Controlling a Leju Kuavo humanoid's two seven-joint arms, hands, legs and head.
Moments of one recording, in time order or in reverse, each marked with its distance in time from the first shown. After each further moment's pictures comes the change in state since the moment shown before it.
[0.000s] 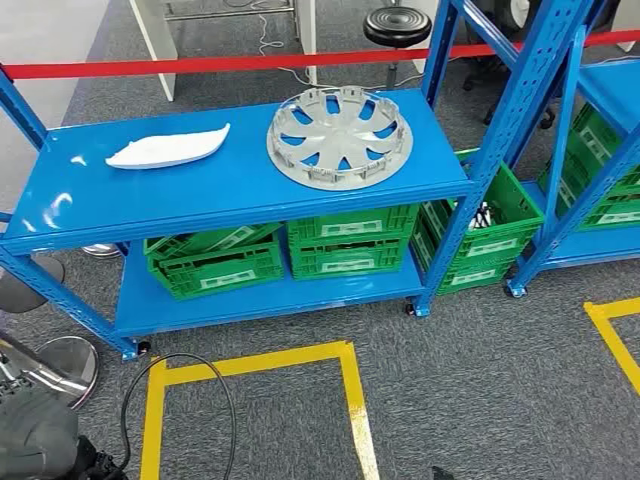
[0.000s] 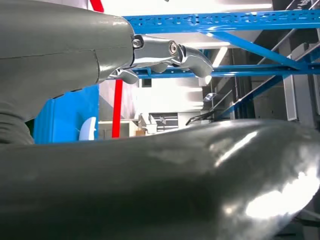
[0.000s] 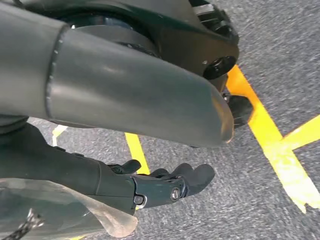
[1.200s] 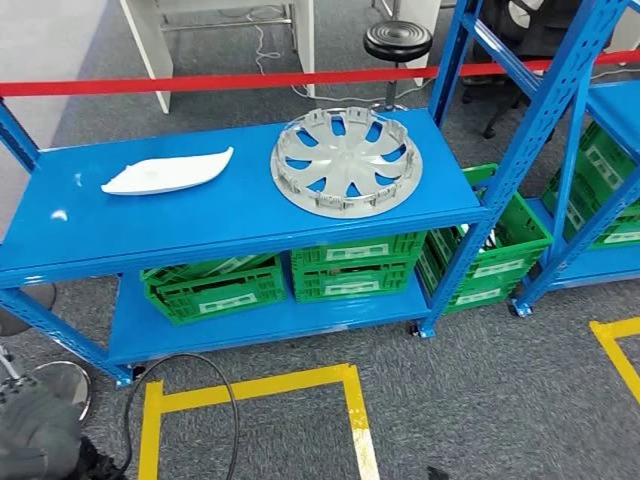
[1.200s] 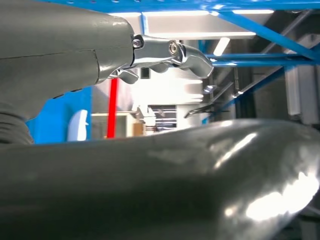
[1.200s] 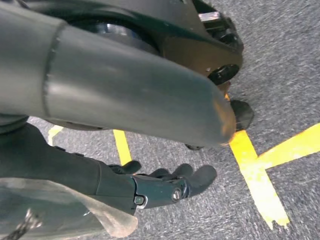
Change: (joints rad) left arm -0.009 0.006 -0.008 0.006 0.002 -0.020 0.000; right arm -0.003 0.003 -0.006 0.001 0.051 0.013 0.026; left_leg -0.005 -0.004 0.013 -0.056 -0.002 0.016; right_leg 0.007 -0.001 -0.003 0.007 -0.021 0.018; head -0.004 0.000
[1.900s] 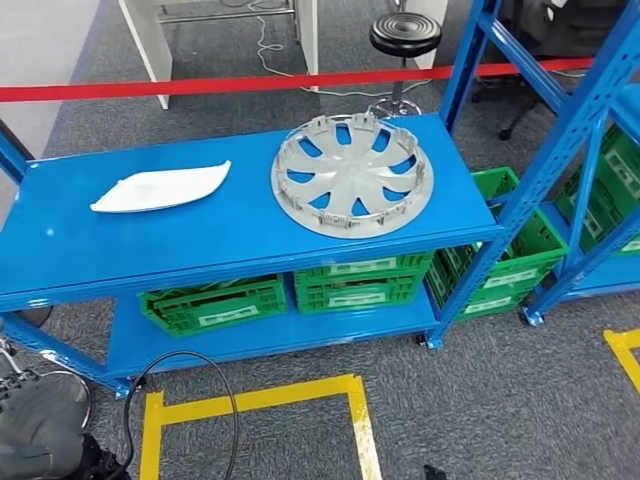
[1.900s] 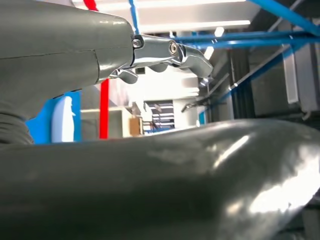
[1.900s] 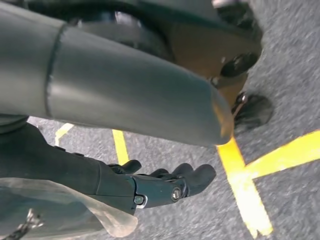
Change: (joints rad) left arm -0.016 0.002 -0.012 0.000 -0.034 -0.016 0.000; right arm 0.001 0.000 0.000 0.001 0.018 0.006 0.020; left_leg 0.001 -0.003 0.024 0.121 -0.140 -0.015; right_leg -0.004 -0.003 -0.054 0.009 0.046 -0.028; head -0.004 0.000
